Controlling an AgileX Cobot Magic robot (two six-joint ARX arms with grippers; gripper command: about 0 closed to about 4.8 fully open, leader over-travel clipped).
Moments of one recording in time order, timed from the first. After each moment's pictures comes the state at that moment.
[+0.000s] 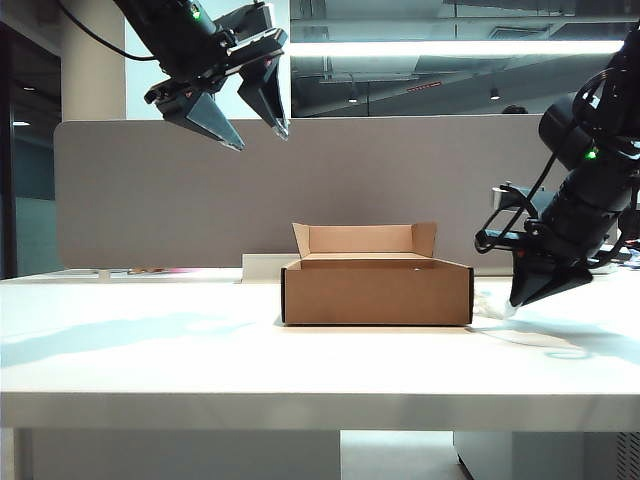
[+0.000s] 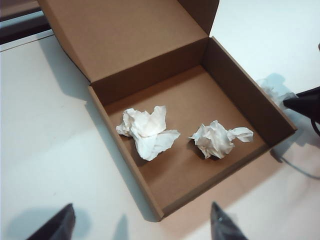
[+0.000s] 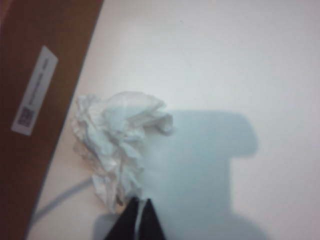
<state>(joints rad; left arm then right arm) -0.44 1.66 1.46 -0.41 0.16 0.03 0.09 1.91 1.16 -0.06 -0.13 0.00</state>
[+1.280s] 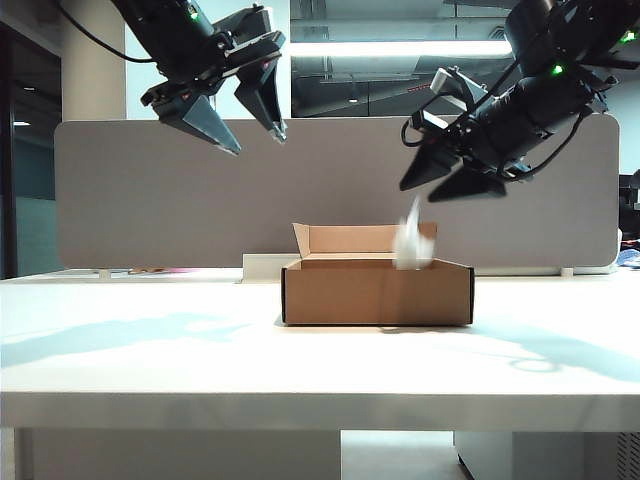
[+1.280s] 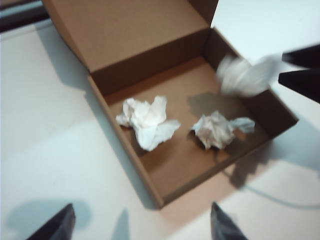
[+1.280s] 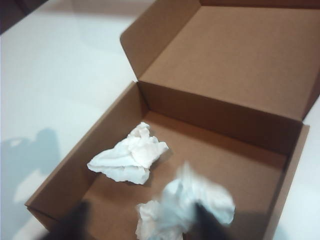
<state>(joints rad) -0.44 1.66 1.46 -0.45 0.15 0.03 0.22 1.76 1.16 0.17 -0.37 0.10</state>
